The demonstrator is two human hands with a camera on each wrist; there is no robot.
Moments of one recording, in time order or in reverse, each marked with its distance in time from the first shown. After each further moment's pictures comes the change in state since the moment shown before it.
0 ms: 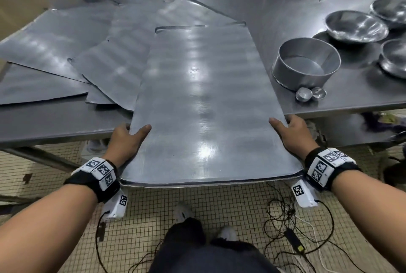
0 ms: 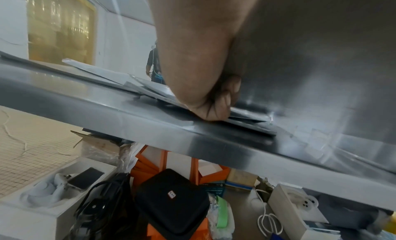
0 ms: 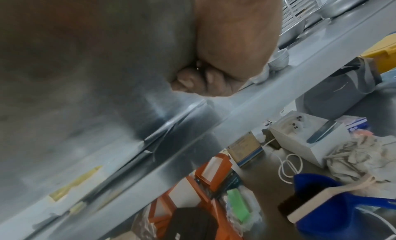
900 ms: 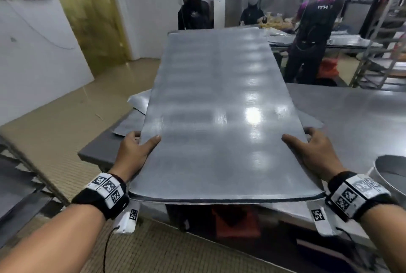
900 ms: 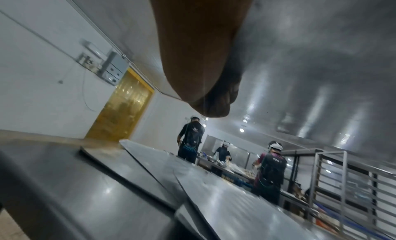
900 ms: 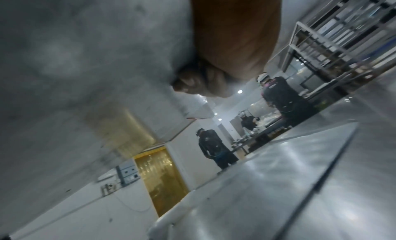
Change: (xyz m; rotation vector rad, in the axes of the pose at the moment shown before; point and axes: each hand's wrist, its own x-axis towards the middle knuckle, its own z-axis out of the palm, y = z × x) left_hand 0.012 0.026 -0.216 -0.276 0.462 0.203; right_hand 0.061 -0.258 0.092 0.098 -0.129 -0.461
